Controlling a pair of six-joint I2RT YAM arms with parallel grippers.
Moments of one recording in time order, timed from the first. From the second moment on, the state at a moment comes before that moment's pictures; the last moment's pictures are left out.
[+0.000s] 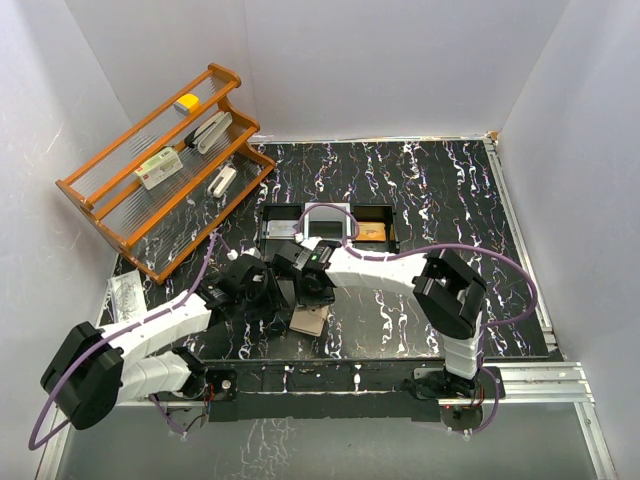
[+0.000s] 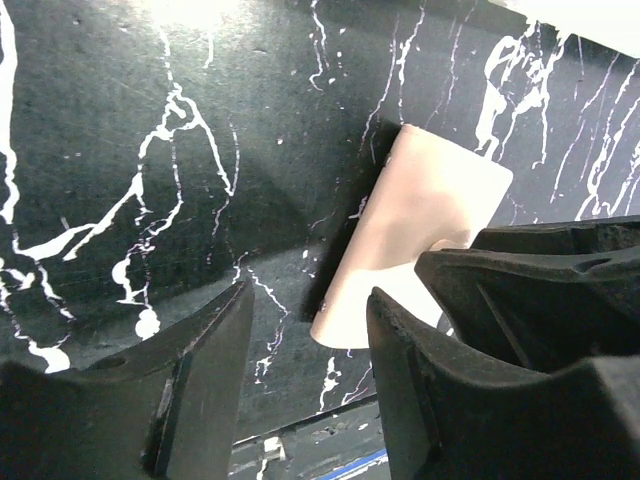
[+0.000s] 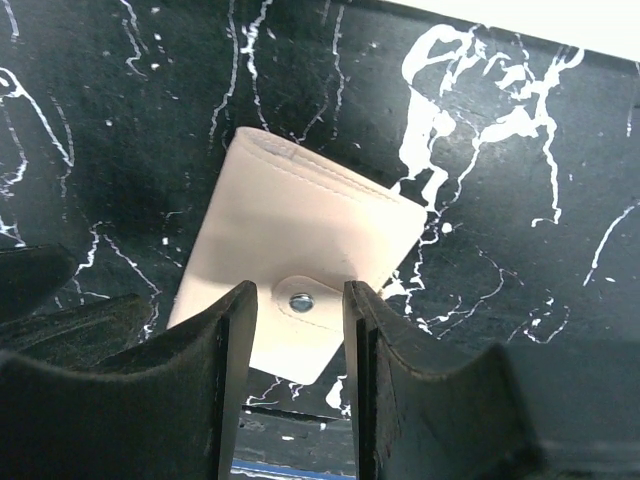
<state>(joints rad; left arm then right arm) -0.71 1.10 0.49 -0.36 0.02 -0.96 1.05 1.89 1.38 -0.81 0.18 0.87</state>
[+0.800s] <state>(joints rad) -0.70 1.33 0.50 -0.16 0.25 -0.91 1.05 1.79 1.21 -0.67 0.18 0.92</state>
